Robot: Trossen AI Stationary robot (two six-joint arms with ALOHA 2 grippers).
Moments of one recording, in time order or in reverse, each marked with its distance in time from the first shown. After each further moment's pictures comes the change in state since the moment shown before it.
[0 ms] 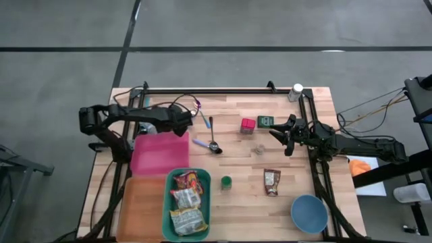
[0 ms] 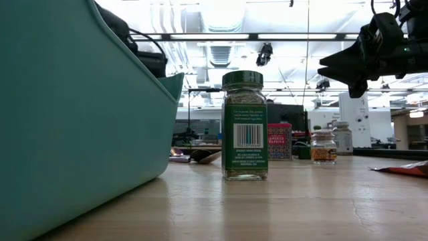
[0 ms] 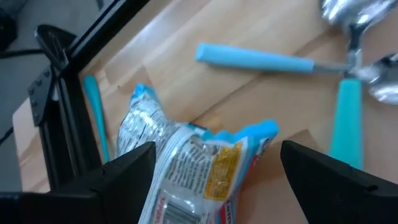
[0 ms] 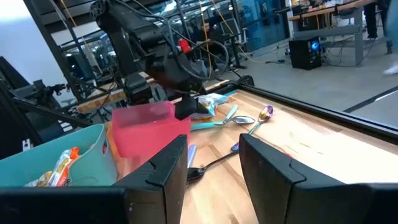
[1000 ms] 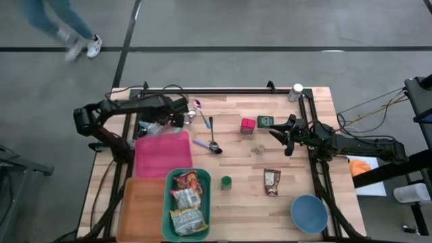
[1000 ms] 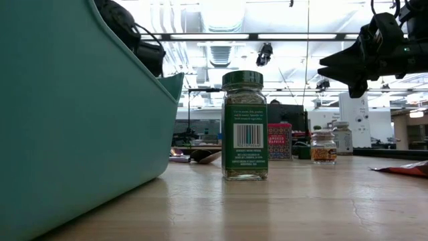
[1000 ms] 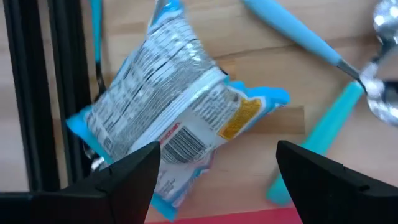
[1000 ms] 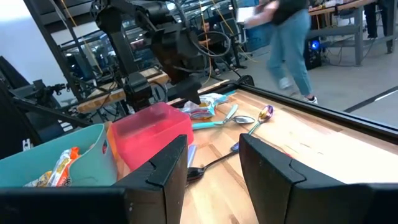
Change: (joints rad) left arm 0.141 -0.058 0.147 -0.273 0.295 -0.379; right arm 0.000 0.001 0.000 0.000 0.000 0.000
